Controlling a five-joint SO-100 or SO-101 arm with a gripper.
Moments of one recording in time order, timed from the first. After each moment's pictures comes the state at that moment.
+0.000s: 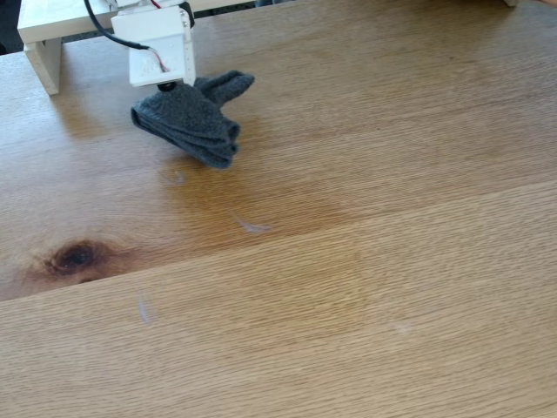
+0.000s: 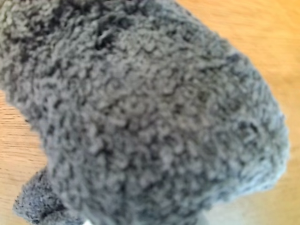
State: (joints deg) arm -6.8 103.0 167.2 6.3 20.1
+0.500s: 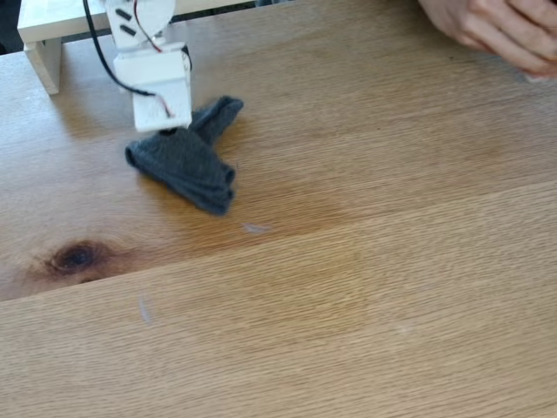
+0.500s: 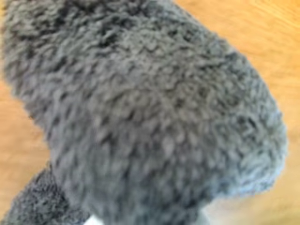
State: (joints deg) arm 1.8 70.1 147.8 -4.9 9.5
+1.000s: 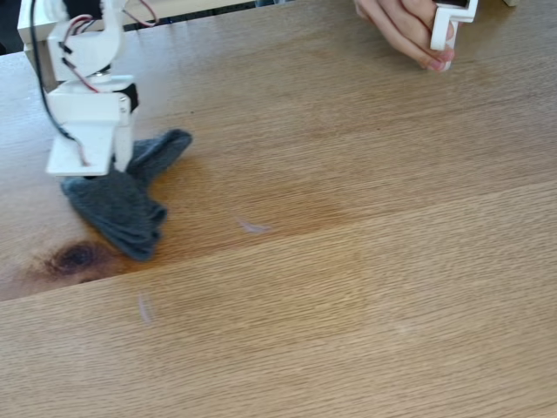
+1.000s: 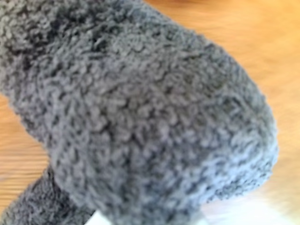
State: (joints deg) arm 23.7 65.2 130.7 9.9 -0.1
